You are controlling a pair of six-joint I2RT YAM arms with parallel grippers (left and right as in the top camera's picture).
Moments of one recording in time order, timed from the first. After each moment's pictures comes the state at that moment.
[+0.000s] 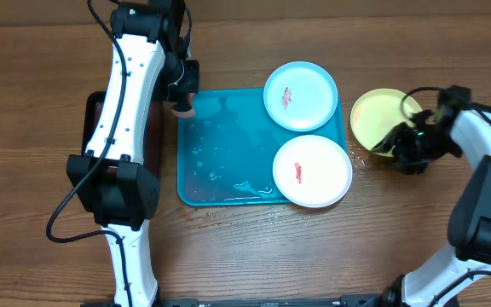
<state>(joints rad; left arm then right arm) -0.17 2.21 2.32 -1.58 0.06 -0.18 -0.26 1.91 1.25 -0.97 -0.49 0.30</state>
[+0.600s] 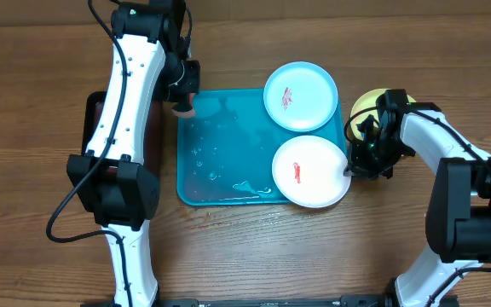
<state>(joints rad) -0.17 2.21 2.32 -1.58 0.06 -0.18 -0.01 1.91 1.19 -0.97 -0.34 0.19</state>
